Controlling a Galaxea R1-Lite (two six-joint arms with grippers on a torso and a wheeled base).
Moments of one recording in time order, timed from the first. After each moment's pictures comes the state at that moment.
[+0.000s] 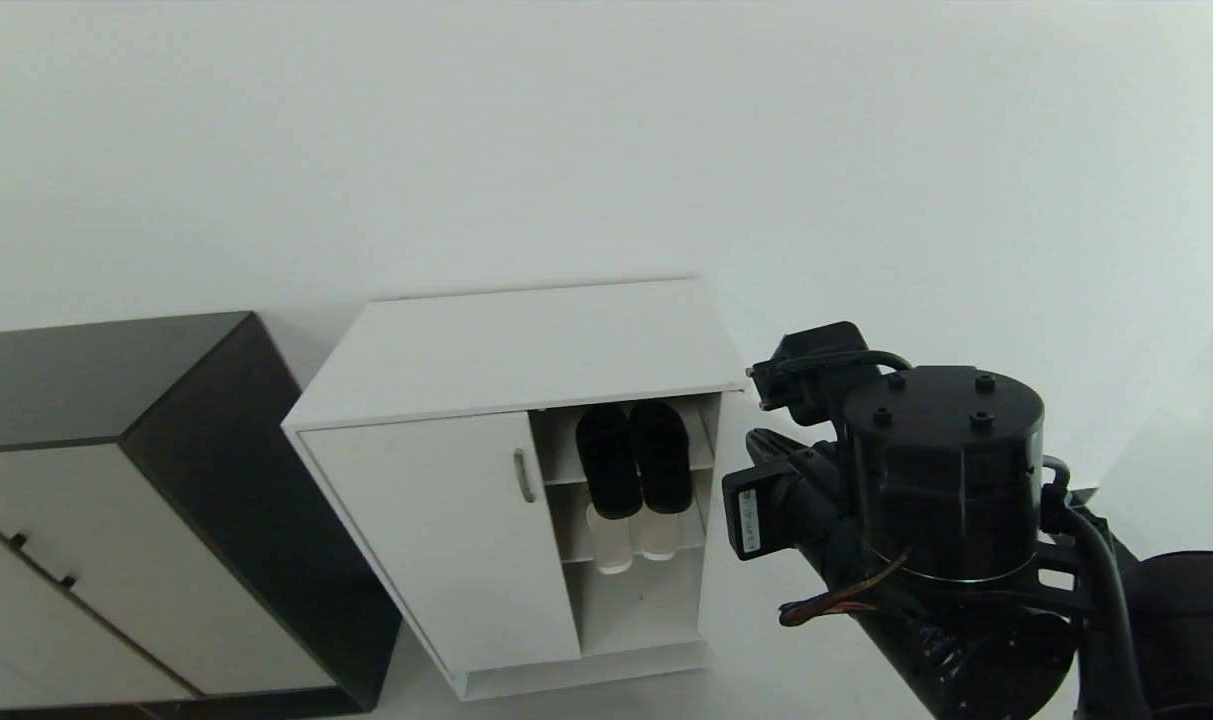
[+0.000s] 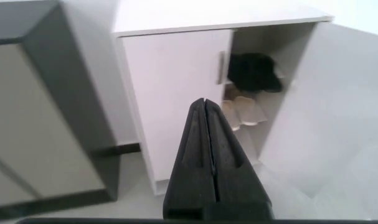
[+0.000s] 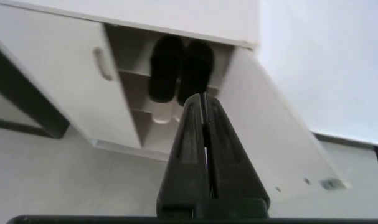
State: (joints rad) left arm 0.00 0.00 0.00 0.00 -0.02 0.01; right arm 1.02 1.70 -0.90 -0.58 -0.75 0.09
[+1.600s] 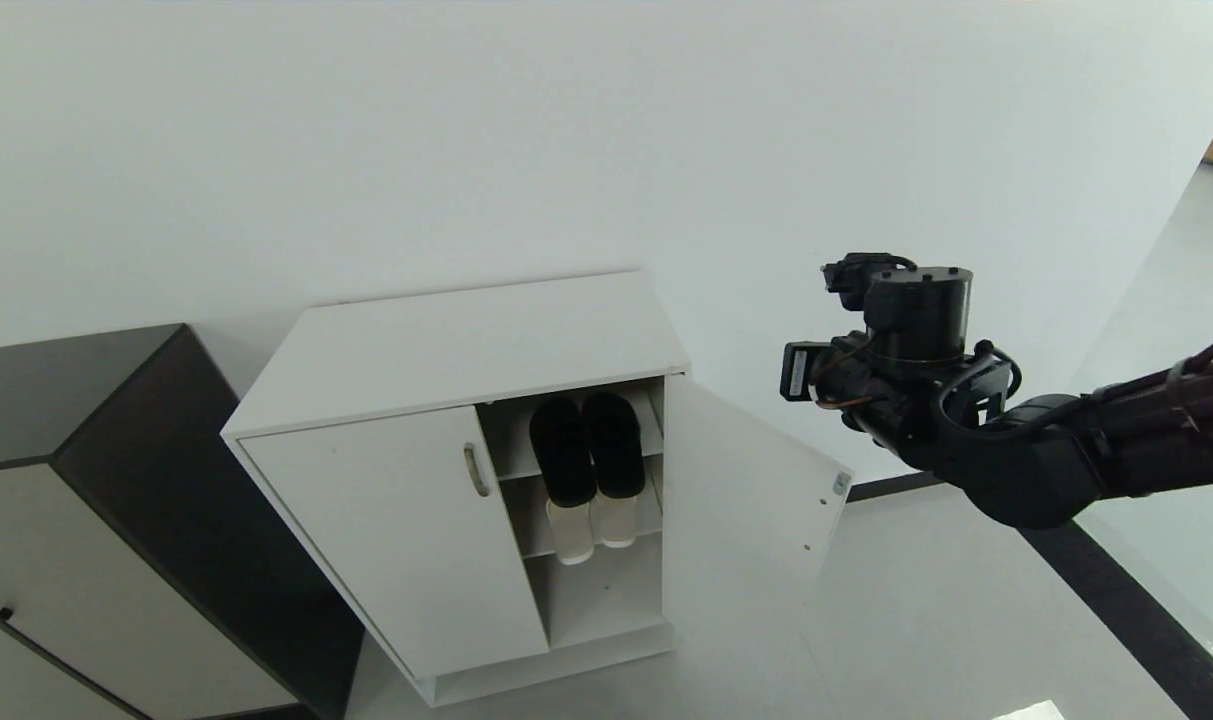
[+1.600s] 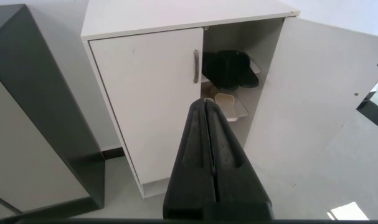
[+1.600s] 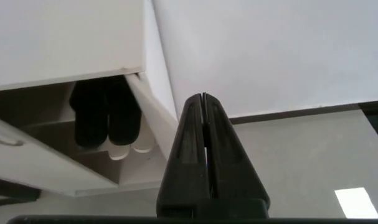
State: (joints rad) left arm 0.00 0.00 0.00 0.00 -0.02 0.01; right arm 0.54 1.96 -1.18 -0.63 -0.42 0.14
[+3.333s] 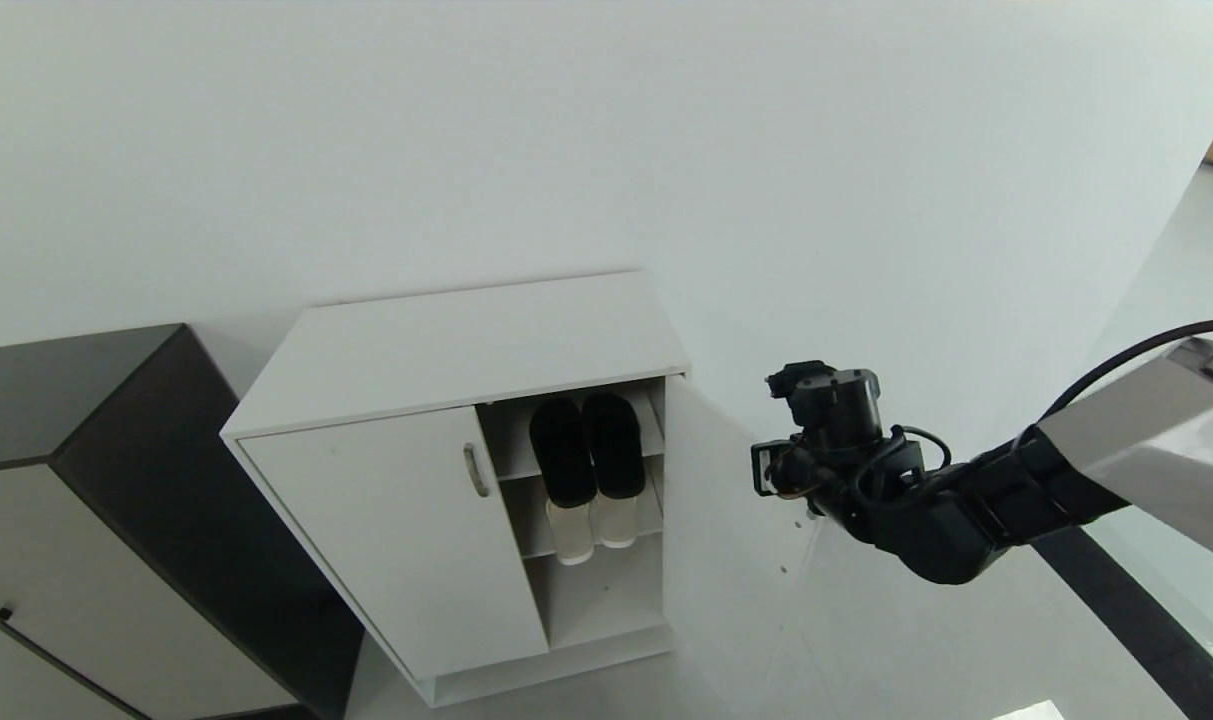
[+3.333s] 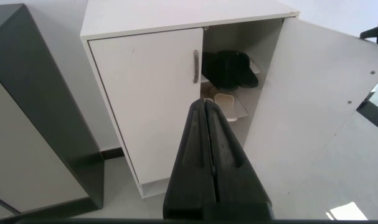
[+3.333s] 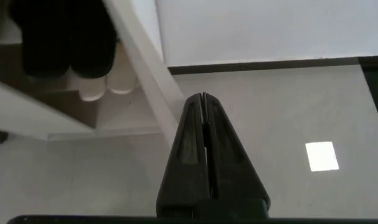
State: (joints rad) left arm 0.00 0.00 0.00 0.00 -0.02 0.01; right arm 0.59 2.13 -1.12 -0.60 -0.41 0.15
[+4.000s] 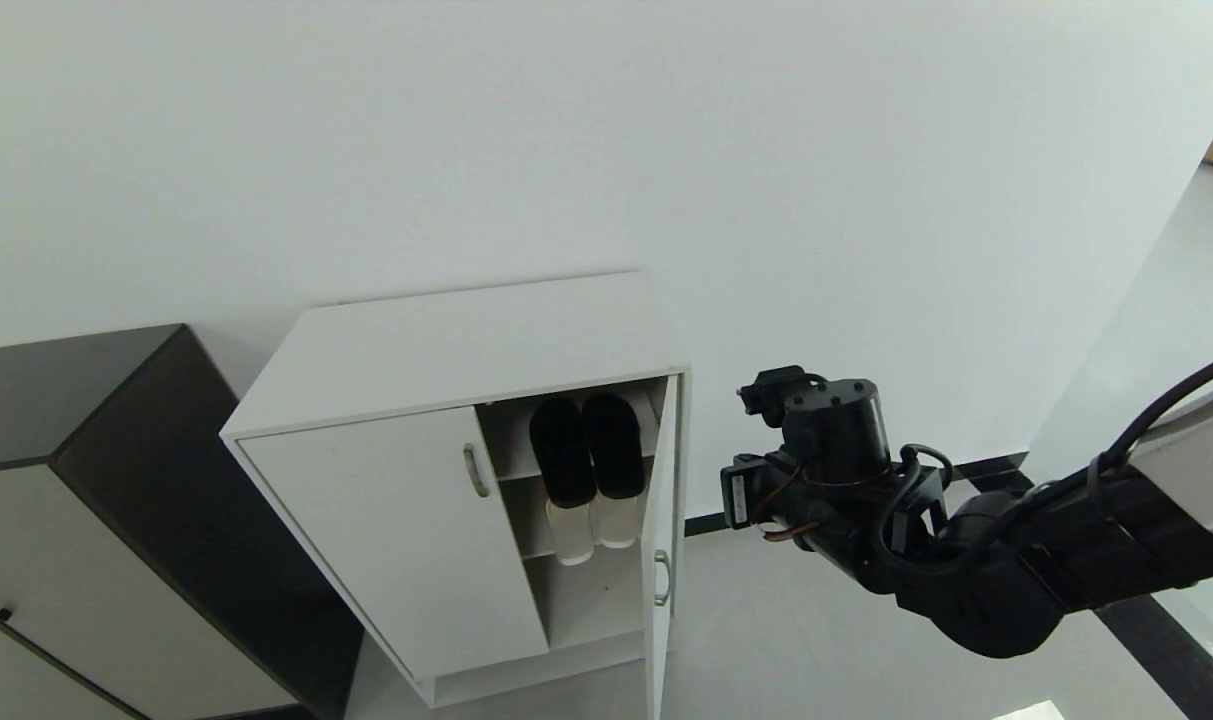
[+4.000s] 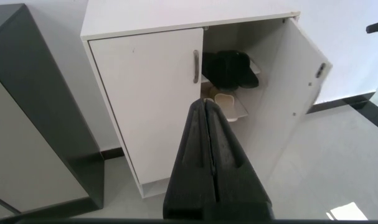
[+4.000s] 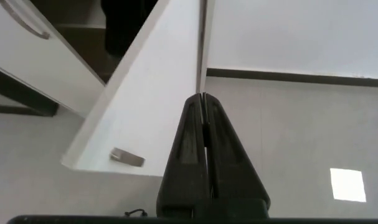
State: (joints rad) left arm 0.00 0.00 0.00 0.00 -0.02 0.01; right arm 0.73 1.99 -0.99 -0.64 -0.39 0.16
